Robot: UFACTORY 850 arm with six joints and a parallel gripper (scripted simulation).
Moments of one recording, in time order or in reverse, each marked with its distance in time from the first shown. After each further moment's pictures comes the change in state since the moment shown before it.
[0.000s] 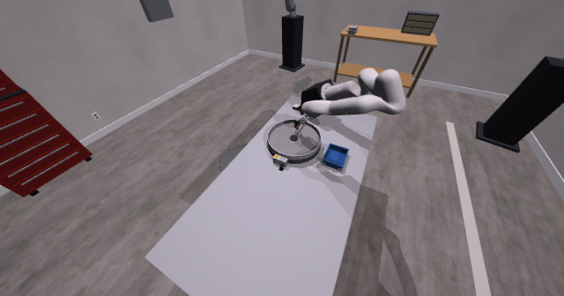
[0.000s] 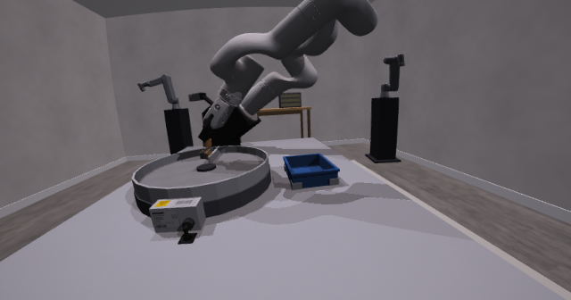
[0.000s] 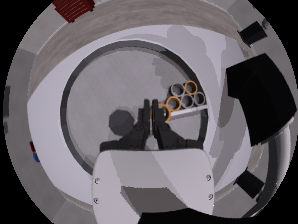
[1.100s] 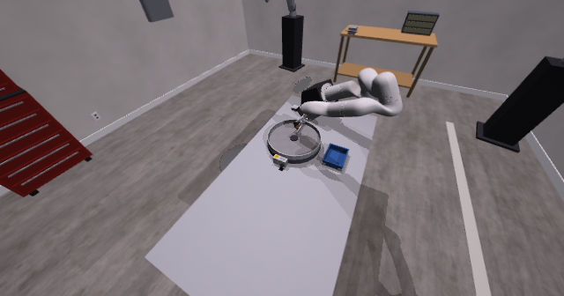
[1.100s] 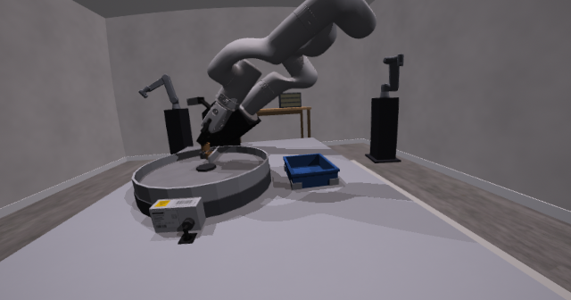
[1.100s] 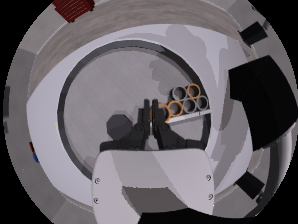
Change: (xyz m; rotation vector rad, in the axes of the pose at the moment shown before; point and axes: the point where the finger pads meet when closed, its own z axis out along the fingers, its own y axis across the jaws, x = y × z) arm -0.002 0.001 0.017 0.003 0.002 0.000
